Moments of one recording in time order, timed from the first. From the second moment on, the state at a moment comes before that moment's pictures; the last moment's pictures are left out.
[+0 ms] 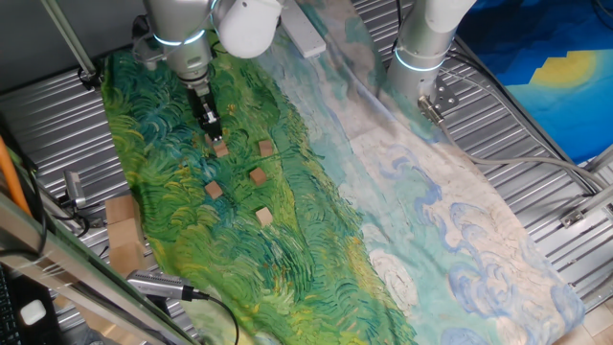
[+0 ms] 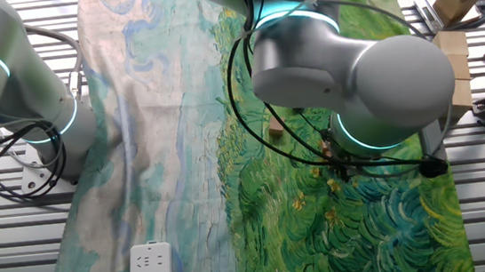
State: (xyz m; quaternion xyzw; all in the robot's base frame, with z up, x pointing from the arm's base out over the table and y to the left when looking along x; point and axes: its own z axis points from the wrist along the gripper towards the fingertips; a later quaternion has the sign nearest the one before) arm 0.545 -0.099 0.035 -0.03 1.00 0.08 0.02
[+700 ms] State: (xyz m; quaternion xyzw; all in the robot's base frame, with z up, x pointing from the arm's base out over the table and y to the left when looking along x) arm 0.544 -0.150 0.051 -0.10 0.99 0.08 0.02
